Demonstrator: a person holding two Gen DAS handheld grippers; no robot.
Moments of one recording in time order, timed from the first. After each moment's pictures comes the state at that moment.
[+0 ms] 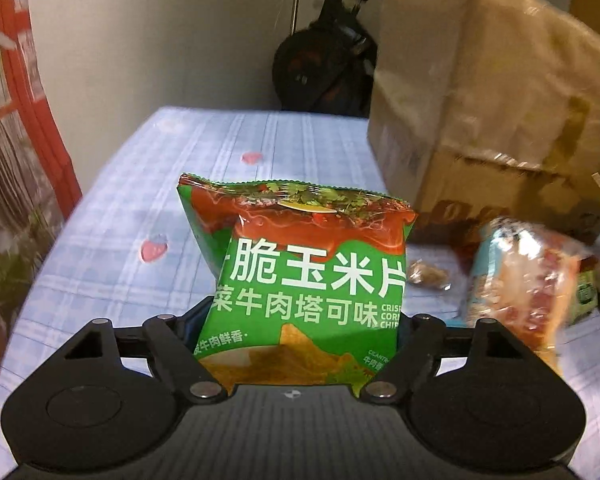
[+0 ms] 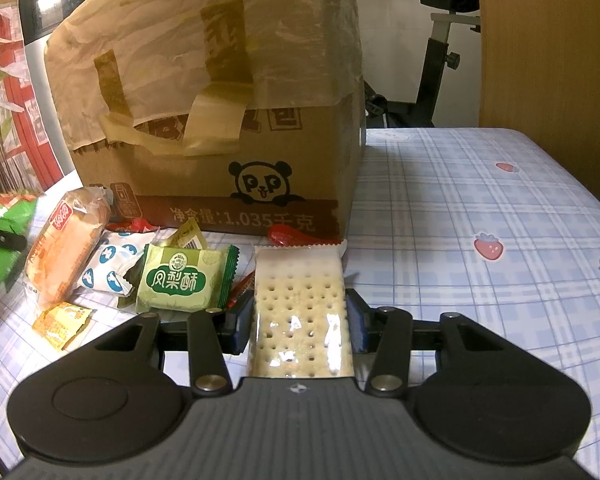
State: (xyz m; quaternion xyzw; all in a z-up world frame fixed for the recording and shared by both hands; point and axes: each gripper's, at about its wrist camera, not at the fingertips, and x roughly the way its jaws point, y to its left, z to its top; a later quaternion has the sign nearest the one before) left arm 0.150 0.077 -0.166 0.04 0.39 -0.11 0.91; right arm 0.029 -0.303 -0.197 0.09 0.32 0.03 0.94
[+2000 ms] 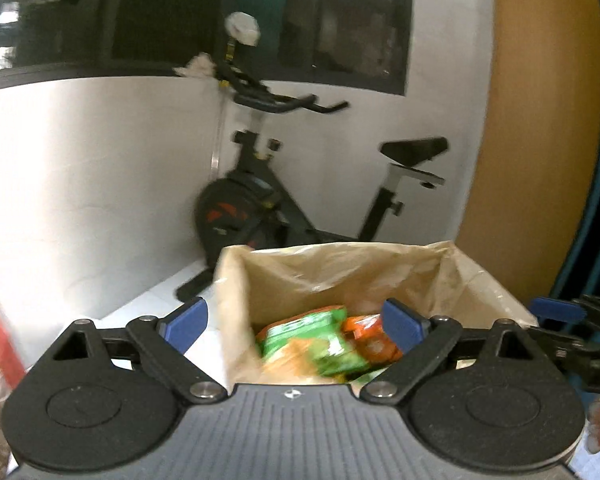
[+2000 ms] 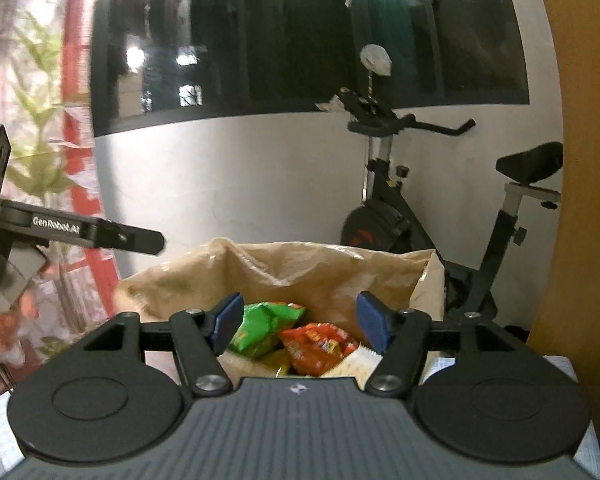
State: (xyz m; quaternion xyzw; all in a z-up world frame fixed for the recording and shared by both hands) left arm 0.187 -0.046 0.007 0.02 0.22 -0.20 0.95; right arm 0.083 -0.315 -0.002 0.06 0.14 0.14 0.98
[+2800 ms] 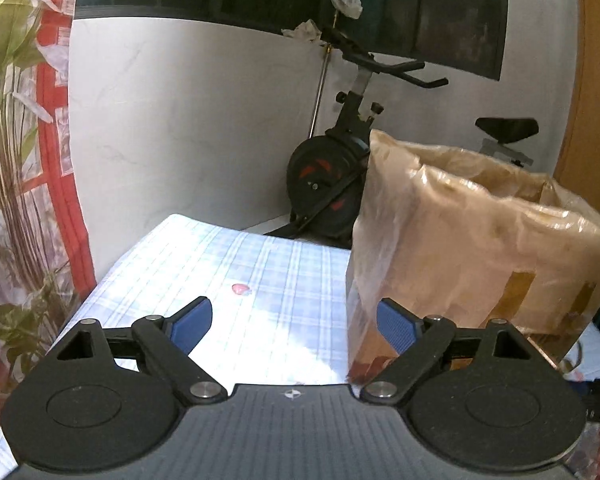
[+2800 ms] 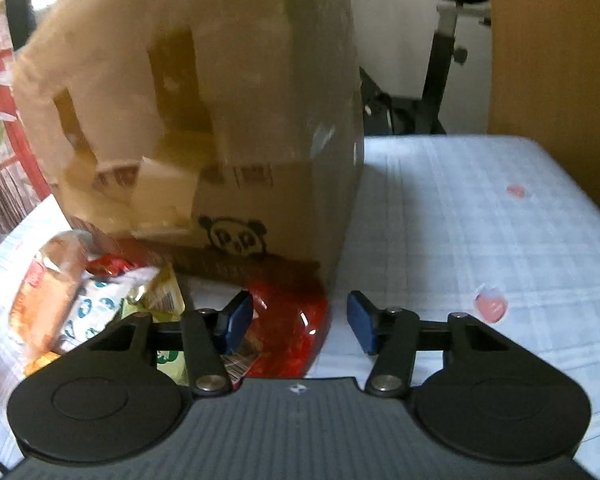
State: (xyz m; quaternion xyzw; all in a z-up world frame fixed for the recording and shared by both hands) left arm 0.134 0.042 -0.086 -0.01 0.27 -0.07 0.96; right arm 0.074 -0.311 -0.187 0.11 0.34 0.04 0.93
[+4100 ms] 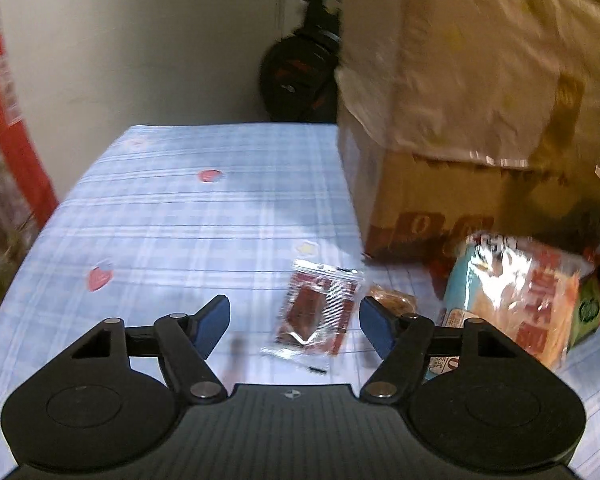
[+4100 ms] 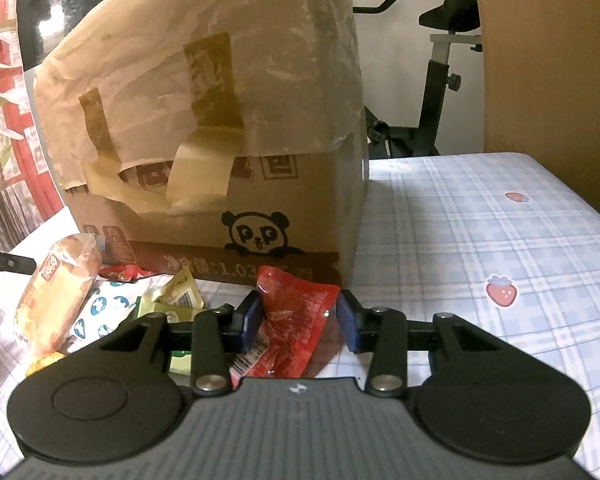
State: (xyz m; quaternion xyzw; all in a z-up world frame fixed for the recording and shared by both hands) left arm 0.164 0.024 -0.180 0.07 0.39 -0.12 0.91; right arm 0.047 -0.299 -0.194 0.11 0.28 0.03 0.95
